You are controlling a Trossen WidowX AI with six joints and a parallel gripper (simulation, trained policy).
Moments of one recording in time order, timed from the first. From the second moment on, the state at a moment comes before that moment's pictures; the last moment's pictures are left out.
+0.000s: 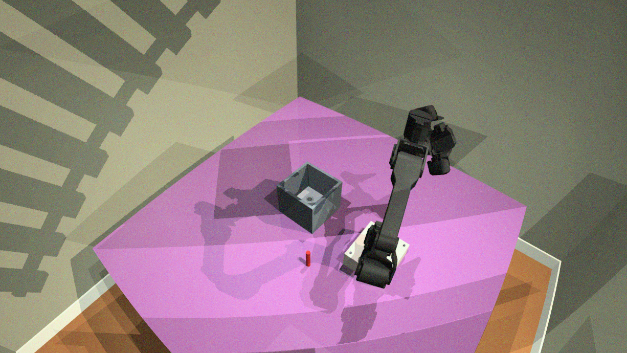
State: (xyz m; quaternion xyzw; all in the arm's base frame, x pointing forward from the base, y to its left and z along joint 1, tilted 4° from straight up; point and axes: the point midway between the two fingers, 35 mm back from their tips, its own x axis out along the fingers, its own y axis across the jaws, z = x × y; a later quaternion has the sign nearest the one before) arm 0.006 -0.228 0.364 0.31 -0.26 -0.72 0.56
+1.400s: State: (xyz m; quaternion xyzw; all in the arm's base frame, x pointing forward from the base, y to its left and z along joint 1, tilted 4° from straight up) arm 0.193 -0.121 0.404 0.71 -0.19 -0.29 0.61
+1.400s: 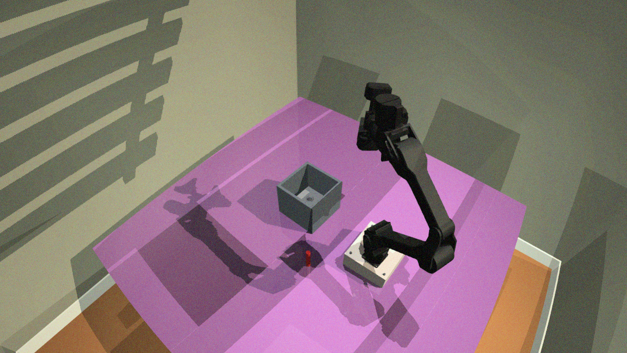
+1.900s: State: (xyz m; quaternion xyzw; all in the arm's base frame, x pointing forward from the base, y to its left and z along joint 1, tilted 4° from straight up) arm 0.232 -0.061 0.382 0.82 -0.07 -0.23 0.53
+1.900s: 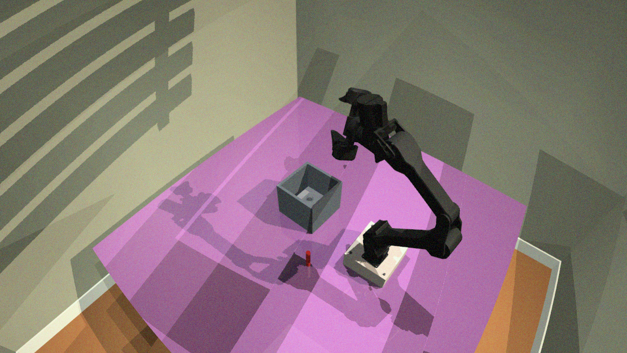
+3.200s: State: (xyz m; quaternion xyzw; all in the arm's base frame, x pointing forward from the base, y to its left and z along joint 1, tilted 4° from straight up) arm 0.235 0.114 0.260 0.79 0.33 -0.30 0.42
